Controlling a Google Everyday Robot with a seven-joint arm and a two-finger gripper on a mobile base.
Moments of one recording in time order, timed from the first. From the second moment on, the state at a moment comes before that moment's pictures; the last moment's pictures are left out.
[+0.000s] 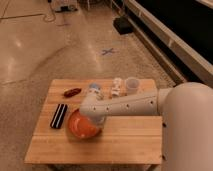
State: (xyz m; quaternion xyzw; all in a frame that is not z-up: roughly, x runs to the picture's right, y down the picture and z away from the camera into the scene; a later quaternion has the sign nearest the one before) arm -0.036 0.205 0.819 -0.27 -0.15 -0.58 0.75
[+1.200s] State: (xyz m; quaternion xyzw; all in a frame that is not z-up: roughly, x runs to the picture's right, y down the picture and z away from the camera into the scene) arm -0.046 0.190 0.830 -0.29 -0.17 -0.60 0.73
